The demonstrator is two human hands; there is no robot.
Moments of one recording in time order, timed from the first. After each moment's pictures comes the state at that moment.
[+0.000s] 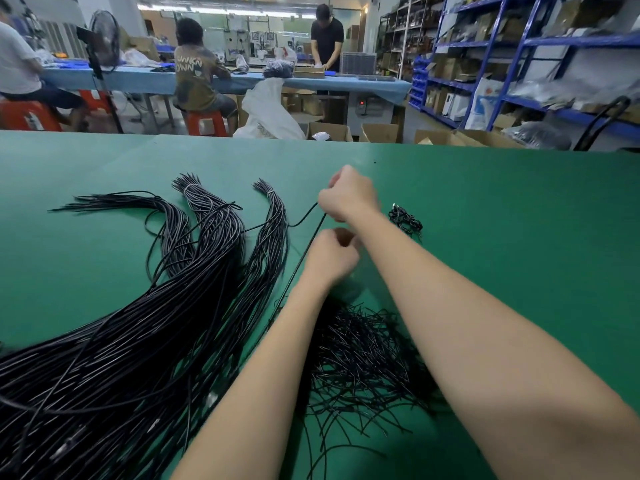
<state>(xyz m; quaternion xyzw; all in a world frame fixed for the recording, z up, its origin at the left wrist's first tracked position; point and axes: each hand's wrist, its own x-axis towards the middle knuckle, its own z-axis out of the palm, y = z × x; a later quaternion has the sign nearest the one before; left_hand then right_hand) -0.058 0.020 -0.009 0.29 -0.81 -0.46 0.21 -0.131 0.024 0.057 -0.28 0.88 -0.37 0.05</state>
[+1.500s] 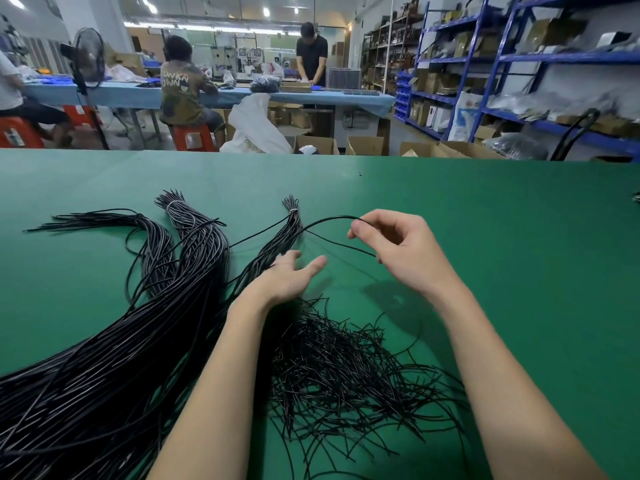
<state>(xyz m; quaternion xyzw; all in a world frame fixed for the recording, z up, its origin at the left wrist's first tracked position) -0.037 -0.033 -0.028 0.32 -0.85 -0.41 0.03 -0.124 0.156 0.042 -0.44 0.71 -0.54 0.05</state>
